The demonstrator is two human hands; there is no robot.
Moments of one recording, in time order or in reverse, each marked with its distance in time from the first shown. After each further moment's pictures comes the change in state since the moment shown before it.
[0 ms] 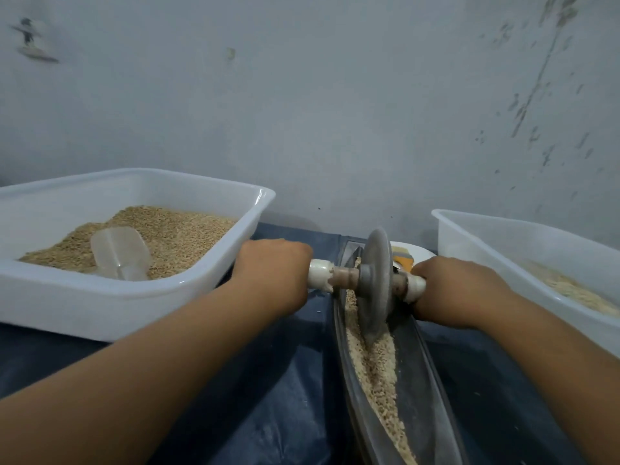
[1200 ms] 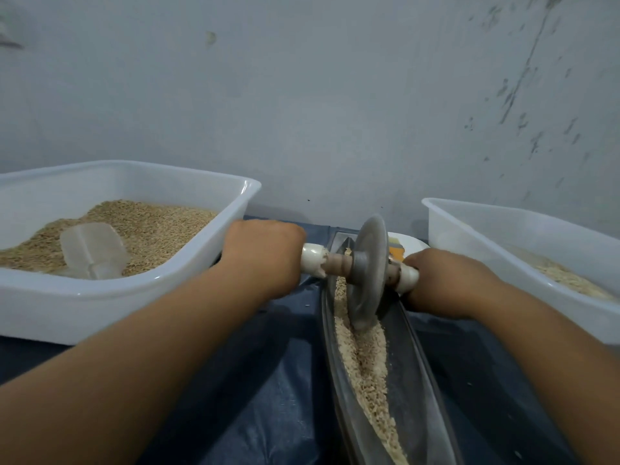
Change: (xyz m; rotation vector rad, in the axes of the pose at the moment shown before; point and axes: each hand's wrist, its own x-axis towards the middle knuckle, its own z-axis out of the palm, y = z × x) left_hand 0.011 0.003 -0.004 0.058 0.039 0.043; right_hand 0.005 0.007 0.011 0.092 -0.035 -0.009
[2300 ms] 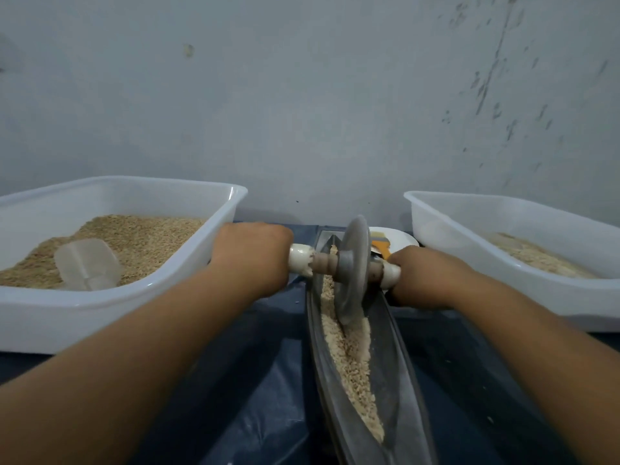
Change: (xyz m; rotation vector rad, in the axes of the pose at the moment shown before) left_hand -0.004 0.003 -0.010 0.028 -0.006 0.025; right_hand -0.008 0.001 0.005 0.061 -0.040 0.045
